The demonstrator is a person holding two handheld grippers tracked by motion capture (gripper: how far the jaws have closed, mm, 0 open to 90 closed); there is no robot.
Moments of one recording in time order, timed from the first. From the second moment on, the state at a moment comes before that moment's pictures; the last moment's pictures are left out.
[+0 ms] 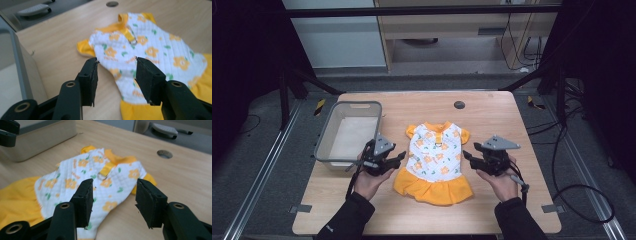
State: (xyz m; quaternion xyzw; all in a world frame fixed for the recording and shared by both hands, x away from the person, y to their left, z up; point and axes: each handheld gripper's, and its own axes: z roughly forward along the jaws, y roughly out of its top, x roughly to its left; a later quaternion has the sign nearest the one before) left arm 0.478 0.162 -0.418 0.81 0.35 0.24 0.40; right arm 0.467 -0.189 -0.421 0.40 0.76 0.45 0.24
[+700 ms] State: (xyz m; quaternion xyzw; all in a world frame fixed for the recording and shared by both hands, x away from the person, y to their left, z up) left arm 0.444 0.179 -0.480 0.85 0.38 0.14 0.34; right arm 0.417 -0.186 -0.495 0.41 0.81 0.39 0.16
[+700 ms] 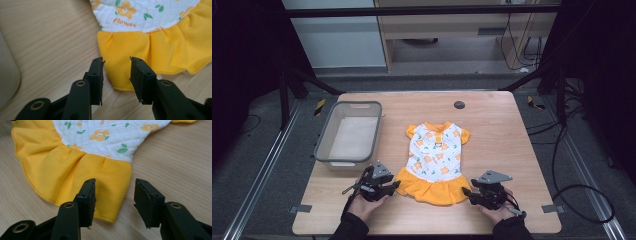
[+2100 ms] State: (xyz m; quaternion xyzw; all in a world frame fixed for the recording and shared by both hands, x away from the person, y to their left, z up) left arm 0.463 0.160 -0.439 0.81 0.37 0.20 0.41; right arm 0.449 -0.193 -0.461 0.41 0.76 0.46 0.19
